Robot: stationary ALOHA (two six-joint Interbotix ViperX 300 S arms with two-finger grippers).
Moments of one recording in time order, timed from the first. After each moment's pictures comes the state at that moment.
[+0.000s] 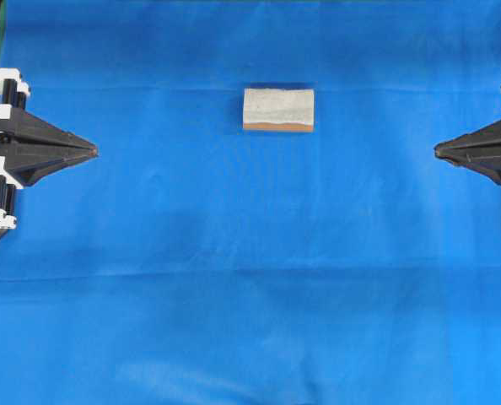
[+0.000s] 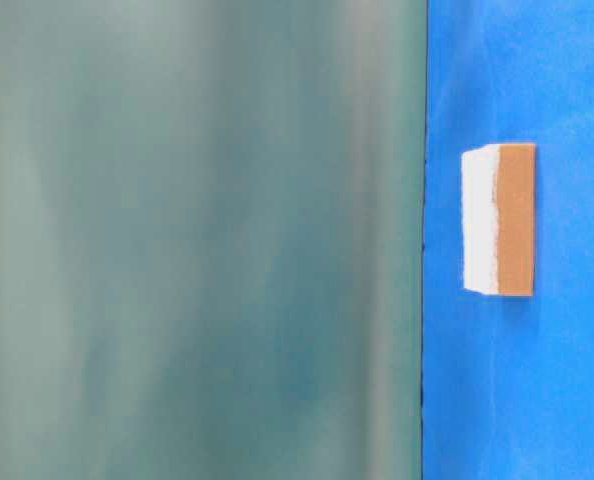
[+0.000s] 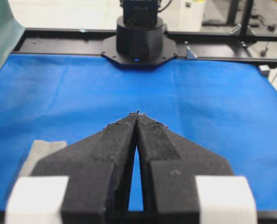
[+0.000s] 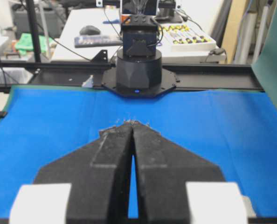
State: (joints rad) left arm 0.00 -0.97 1.18 0.00 -0.29 0.00; right arm 0.00 -0.96 1.19 0.00 -0.29 0.00
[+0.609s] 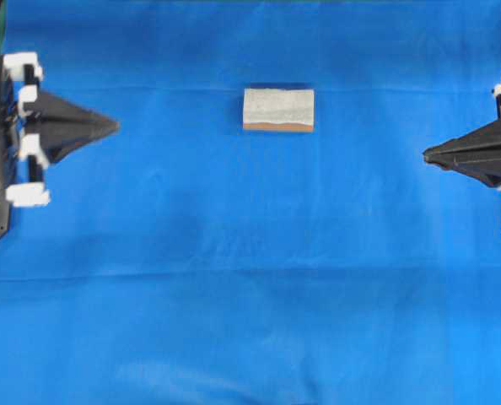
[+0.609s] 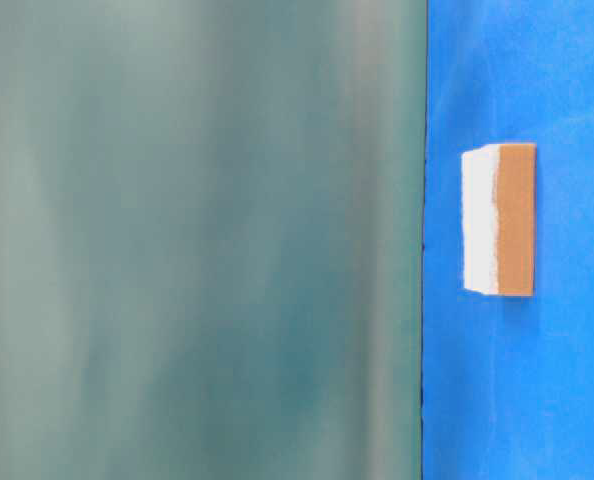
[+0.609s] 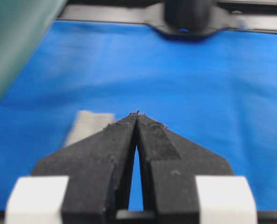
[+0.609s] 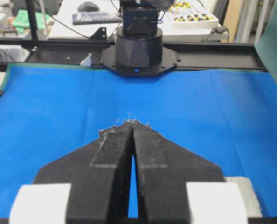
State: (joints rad) left arm 0.15 -0.80 1.16 -0.02 -0.33 0.05; right arm 0.00 -0.92 1.18 0.00 -0.25 -0.01
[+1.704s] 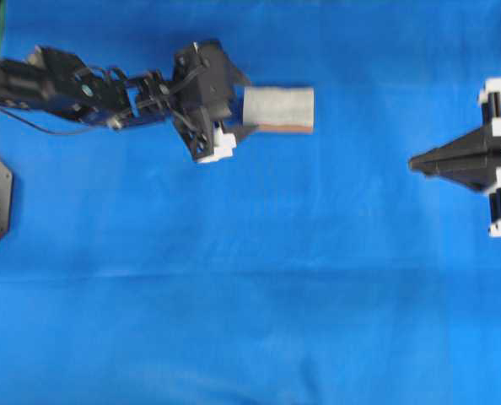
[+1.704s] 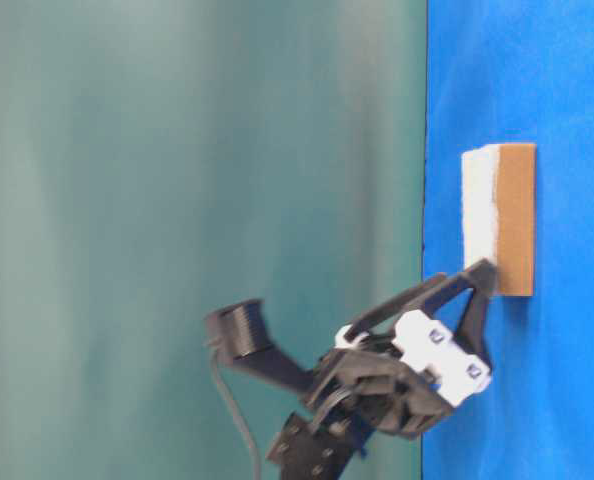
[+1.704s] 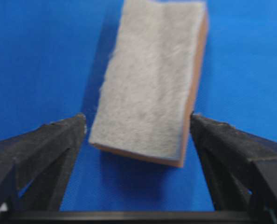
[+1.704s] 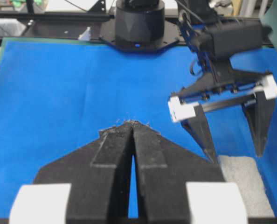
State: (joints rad) left arm 0.31 0.24 0.68 -0.02 -0.38 0.25; right arm 0.00 -0.85 1.18 0.00 -0.25 -0.01
